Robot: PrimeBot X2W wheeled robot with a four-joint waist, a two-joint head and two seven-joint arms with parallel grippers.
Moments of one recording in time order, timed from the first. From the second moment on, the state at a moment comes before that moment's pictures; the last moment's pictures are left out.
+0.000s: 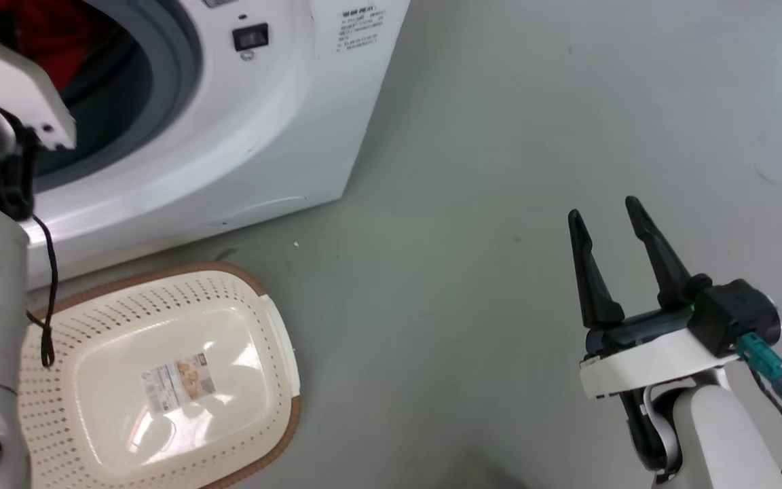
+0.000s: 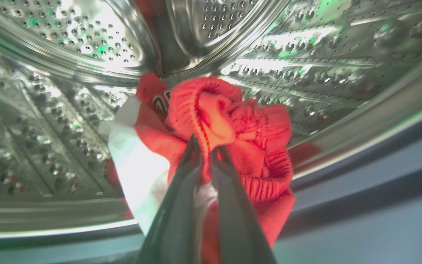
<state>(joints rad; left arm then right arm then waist) -1.05 0.44 -0.12 0.87 -0.32 -0.05 0.02 -0.25 -0.05 0.13 0.12 0.14 0.13 -0.26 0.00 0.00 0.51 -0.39</state>
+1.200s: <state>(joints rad) -0.41 0.29 -0.12 0.31 -0.33 0.01 -0.24 -0.04 -0.05 0.04 0.05 0.07 0.13 -0.16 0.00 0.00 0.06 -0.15</state>
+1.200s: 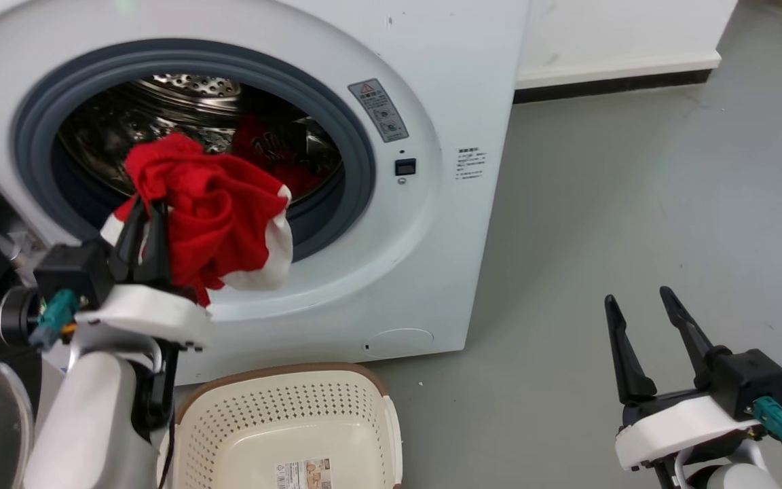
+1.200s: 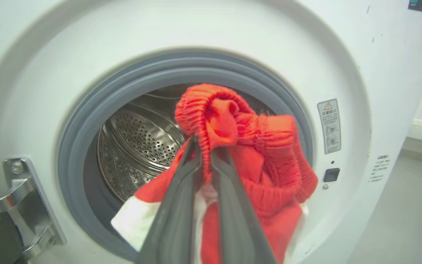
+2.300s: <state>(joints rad) -0.21 0.18 -0.28 0.56 -0.39 -0.03 -0.18 -0.14 -0.05 0.06 -0.02 0.08 0.13 -0.17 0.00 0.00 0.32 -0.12</state>
